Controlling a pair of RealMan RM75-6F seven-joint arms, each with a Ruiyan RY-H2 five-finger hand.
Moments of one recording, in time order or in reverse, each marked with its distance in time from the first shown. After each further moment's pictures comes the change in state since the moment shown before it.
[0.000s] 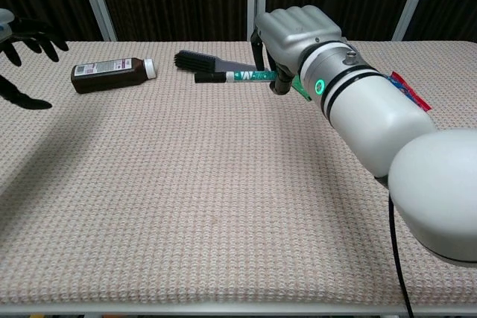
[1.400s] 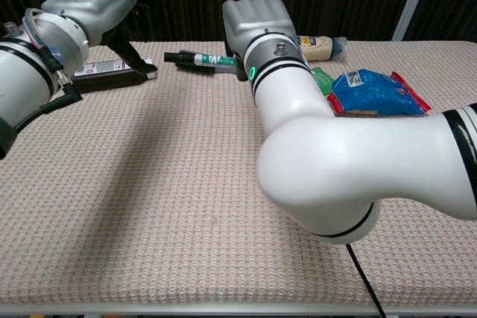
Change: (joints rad) left arm -0.304 -0.338 -0.117 0.127 -0.213 0.134 0.334; right arm 0.194 -0.215 0.142 0.310 0.067 0.022 0.042
